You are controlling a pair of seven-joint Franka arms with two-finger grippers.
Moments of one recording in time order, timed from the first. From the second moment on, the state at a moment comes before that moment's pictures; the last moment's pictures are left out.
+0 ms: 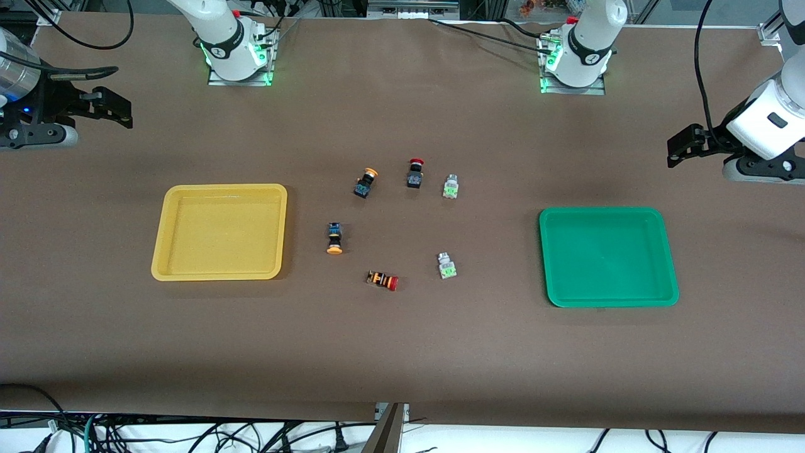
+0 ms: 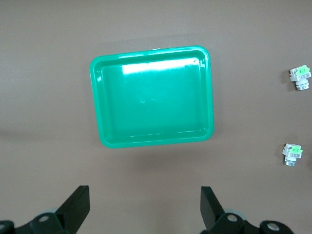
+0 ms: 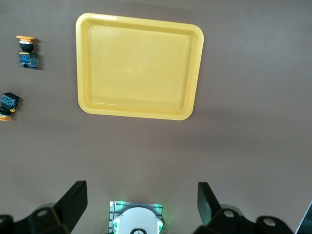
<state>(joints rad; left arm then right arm) 0.04 0.01 -0.09 -1.65 0.04 1.60 0.02 0.06 -0.02 0.02 -1.60 -0.06 1.41 -0.03</state>
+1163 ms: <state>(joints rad) -0.10 0.32 -0.10 -1.62 -0.01 1.69 0.01 0.09 0.16 0.04 -1.60 -0.06 1.46 -0.03</state>
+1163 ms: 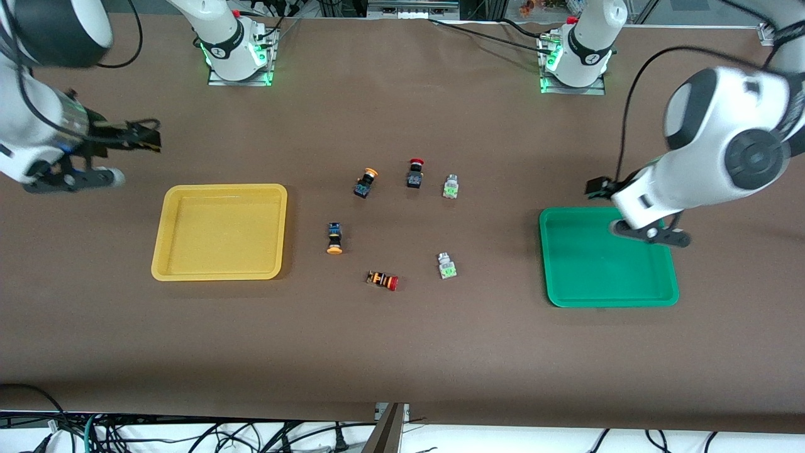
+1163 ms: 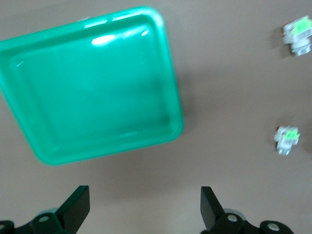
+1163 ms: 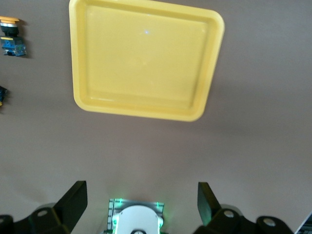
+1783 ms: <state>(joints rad) -0.38 0.48 -0.11 -1.65 -0.08 1.94 -0.29 0.34 0.50 0.04 -1.60 0.07 1.86 0.28</state>
